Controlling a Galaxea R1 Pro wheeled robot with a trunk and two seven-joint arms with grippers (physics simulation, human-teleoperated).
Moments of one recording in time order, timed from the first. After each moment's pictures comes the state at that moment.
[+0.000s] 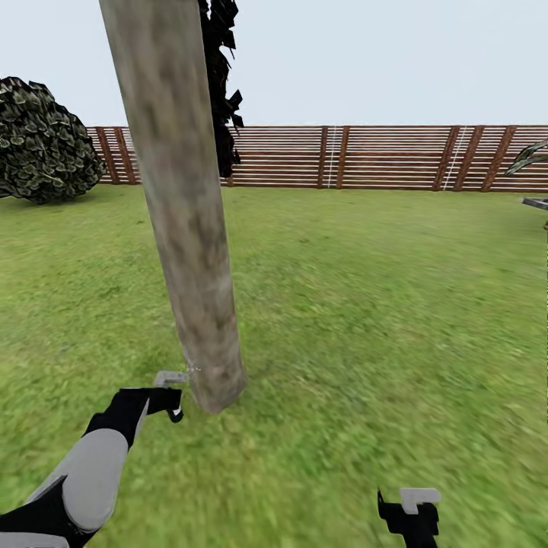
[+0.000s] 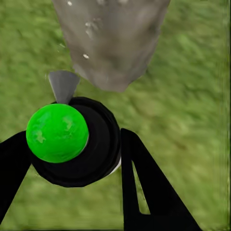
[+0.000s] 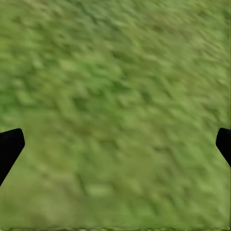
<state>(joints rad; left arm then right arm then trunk) -0.86 0.01 0.73 -0.45 -0.83 0.33 -0.39 -0.46 -0.07 -0.05 -0.10 0.12 -0.45 -0.18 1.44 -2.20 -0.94</state>
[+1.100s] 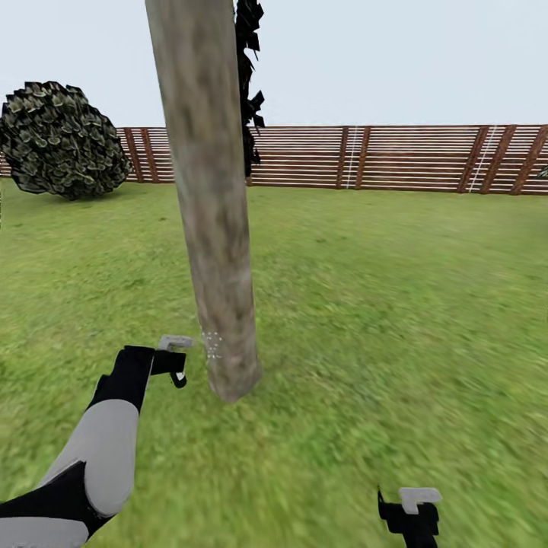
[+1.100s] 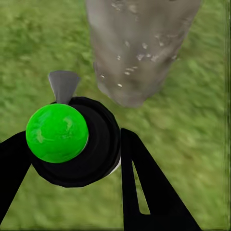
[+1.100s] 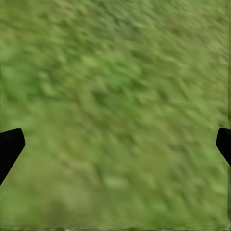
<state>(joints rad) -0.93 -0.06 0.60 -0.71 -0.82 0.56 -0.49 -0.46 -0.07 -0.05 -0.10 0.12 -0.45 -0.18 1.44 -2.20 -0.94</state>
